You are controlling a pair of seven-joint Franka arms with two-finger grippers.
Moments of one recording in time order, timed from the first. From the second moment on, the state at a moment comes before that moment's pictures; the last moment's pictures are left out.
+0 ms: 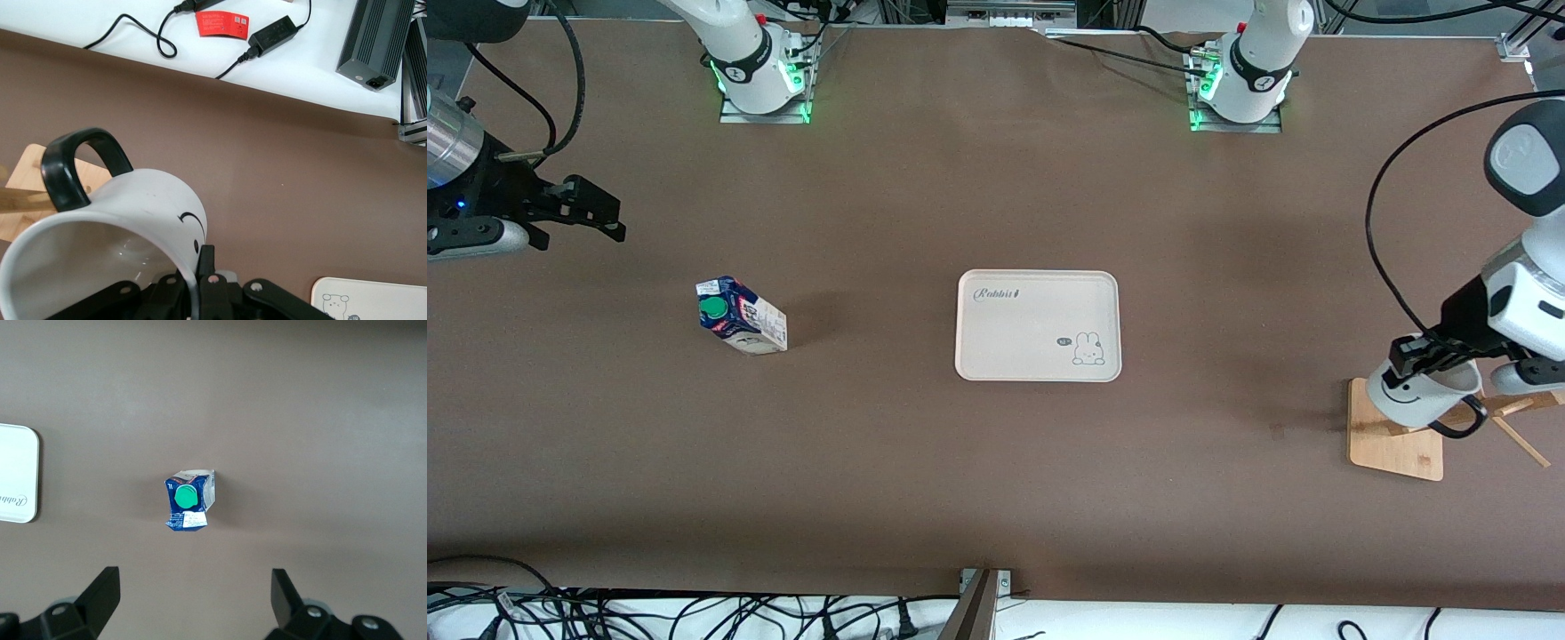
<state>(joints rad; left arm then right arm) 0.18 0.25 -0.13 -1.64 -0.18 2.18 -0.04 0.26 0.04 -0.21 -1.61 0.04 1.67 -0.06</state>
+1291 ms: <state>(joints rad) 0.27 0.27 -0.13 -1.62 -0.21 2.06 0.07 0.26 0.05 -0.21 -1.61 0.04 1.67 -0.06</state>
